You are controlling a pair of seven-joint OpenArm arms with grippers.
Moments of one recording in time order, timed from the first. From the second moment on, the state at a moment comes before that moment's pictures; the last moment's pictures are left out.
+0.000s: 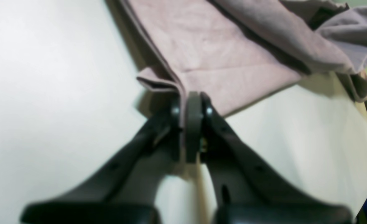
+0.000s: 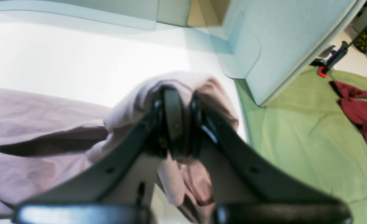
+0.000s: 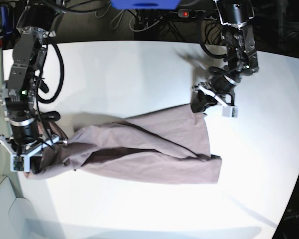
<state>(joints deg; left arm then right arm) 4.7 -1.4 -18.5 67.5 -24.3 -35.6 27.5 1.0 8.4 14.5 111.6 -0.9 10.1 -35.3</state>
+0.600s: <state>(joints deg) -2.4 -4.7 -21.1 107.5 -27.2 -29.8 54.1 3.9 8.5 14.6 115.9 -0.5 10.1 -35.0</state>
